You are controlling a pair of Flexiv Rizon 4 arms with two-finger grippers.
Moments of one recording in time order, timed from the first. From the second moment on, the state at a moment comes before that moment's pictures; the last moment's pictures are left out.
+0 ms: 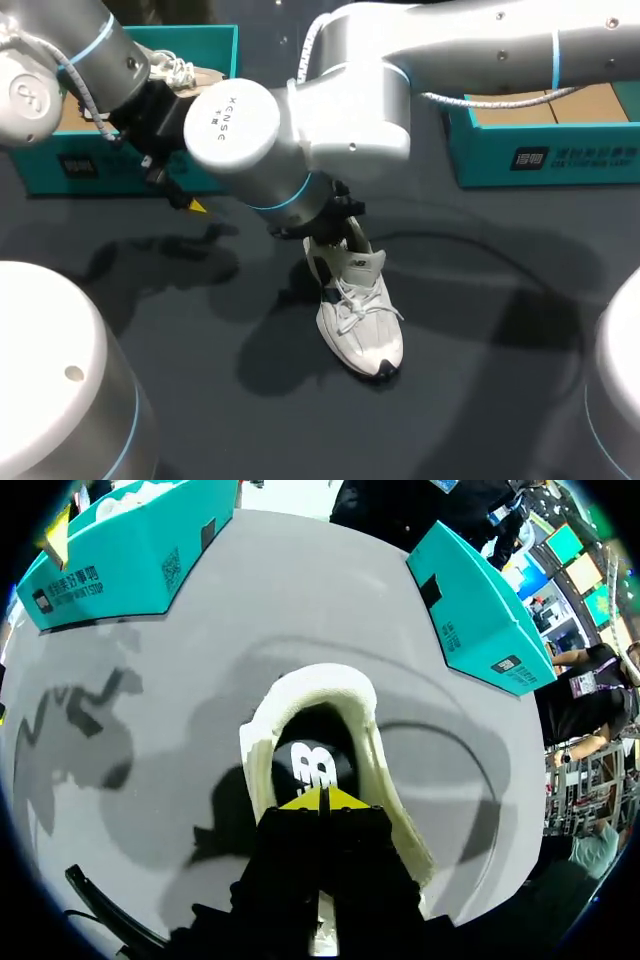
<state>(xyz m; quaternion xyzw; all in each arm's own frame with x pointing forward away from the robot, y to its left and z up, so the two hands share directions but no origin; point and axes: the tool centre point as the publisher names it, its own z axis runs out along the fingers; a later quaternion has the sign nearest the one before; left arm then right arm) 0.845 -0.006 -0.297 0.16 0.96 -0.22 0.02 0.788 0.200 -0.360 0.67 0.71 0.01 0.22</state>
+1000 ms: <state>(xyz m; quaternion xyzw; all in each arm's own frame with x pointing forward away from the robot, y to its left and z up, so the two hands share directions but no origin) 0.845 -0.006 -0.297 0.16 0.96 -0.22 0.02 0.787 0.183 -0.390 0.67 0.74 -0.02 0.09</state>
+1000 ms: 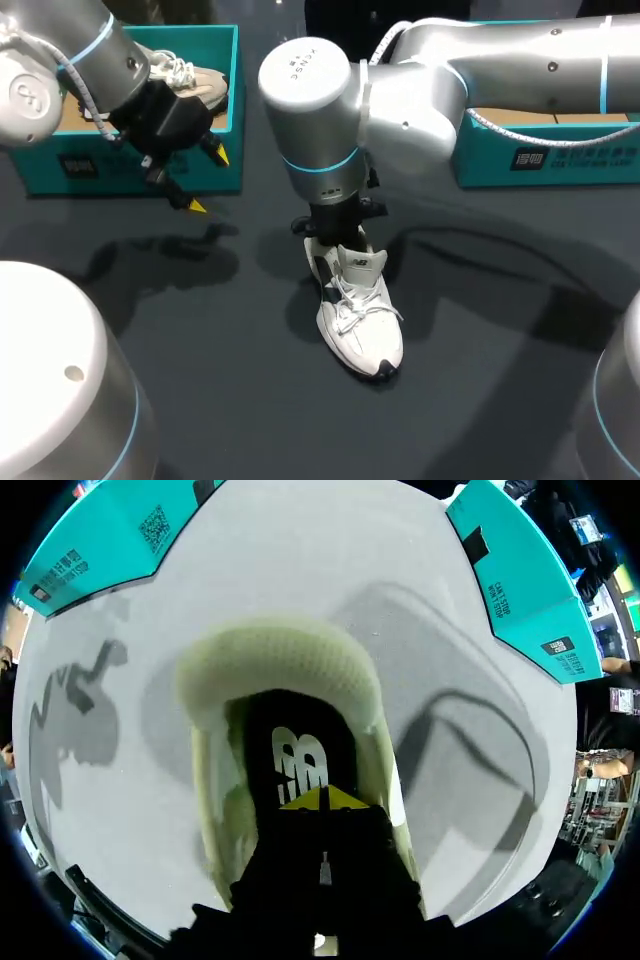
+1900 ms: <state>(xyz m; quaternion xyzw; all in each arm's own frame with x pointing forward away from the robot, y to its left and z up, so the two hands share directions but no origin) 0.845 -0.006 -0.297 0.16 0.96 -0.22 0.02 0.761 0.186 -0.368 0.62 0.78 -0.06 -0.04</state>
